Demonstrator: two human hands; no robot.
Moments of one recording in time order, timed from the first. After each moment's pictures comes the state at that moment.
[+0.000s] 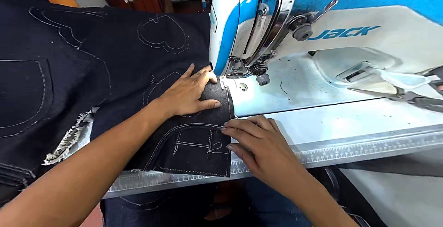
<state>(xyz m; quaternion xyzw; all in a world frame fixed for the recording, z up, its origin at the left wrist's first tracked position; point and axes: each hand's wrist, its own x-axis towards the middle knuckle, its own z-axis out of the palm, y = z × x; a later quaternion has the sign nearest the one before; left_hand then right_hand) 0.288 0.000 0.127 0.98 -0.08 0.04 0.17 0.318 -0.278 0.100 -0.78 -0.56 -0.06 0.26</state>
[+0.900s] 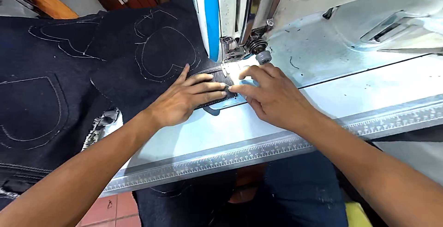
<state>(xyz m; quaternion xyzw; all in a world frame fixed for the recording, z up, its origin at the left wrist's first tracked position) 0.246 0.013 0.127 0.96 -0.25 0.05 0.11 0.382 -0.249 0.106 -0.76 -0.60 -0.11 0.23</state>
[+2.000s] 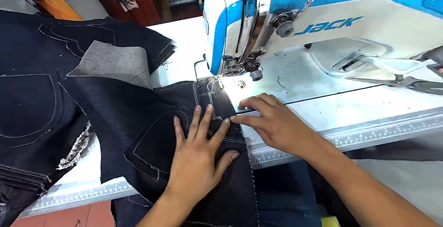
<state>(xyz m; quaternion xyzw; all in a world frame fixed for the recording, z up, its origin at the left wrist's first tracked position) 0.179 -0.122 0.102 0.98 0.09 0.16 0.06 0.378 -0.284 0.106 -0.71 -0.66 -0.10 0.23</state>
